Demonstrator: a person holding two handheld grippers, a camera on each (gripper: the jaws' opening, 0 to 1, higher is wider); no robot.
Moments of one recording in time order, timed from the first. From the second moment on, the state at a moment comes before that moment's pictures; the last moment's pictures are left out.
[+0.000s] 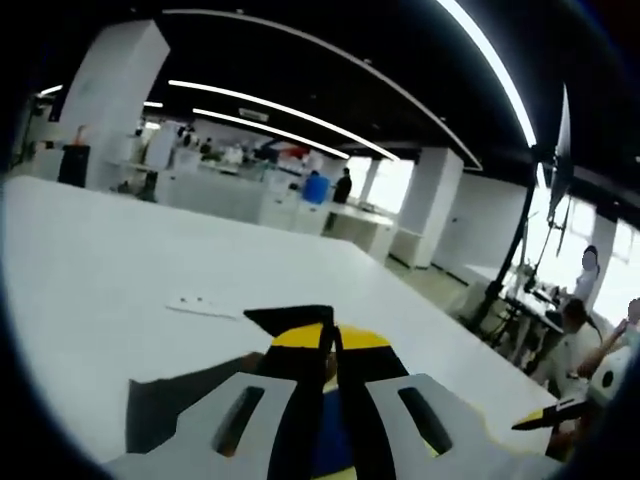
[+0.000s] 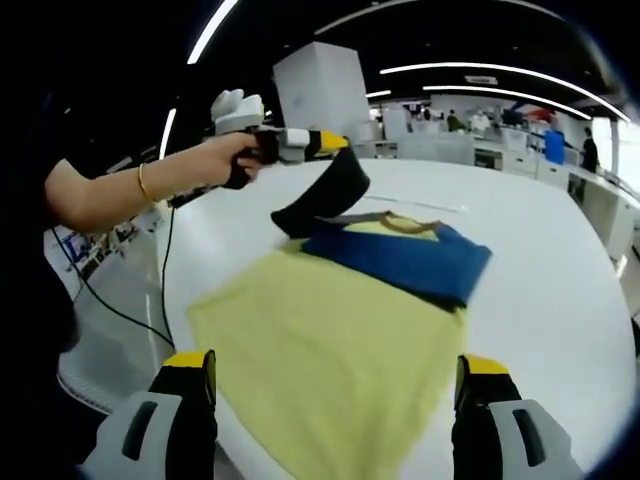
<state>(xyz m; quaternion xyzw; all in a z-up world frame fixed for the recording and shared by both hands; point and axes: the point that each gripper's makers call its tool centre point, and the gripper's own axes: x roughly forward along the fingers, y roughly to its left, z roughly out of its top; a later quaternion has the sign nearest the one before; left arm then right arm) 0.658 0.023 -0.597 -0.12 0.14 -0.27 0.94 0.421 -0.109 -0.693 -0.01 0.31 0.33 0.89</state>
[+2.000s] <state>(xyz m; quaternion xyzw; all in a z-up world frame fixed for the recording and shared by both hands) 0.558 -0.169 -0.716 0.02 0.24 -0.52 0.82 0.414 -0.144 -0.712 0.02 0.33 0.30 0.90</state>
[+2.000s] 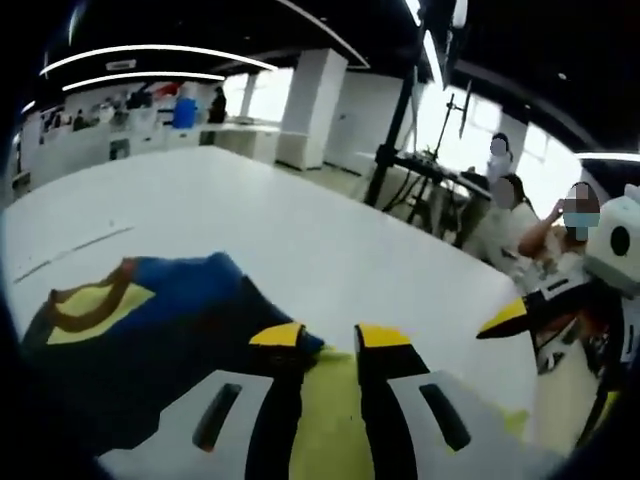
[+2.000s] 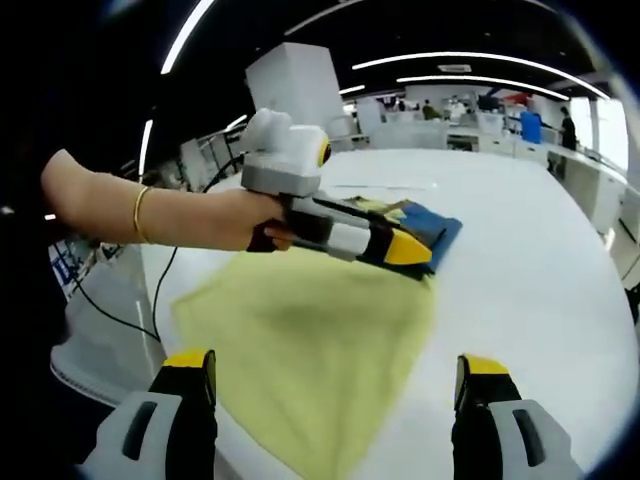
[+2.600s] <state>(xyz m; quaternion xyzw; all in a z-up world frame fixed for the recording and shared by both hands) 0.557 -0.119 -0.687 0.02 0.23 -0.51 0.83 0.408 -0.121 -0.701 -0.02 0.34 0.36 0.87</state>
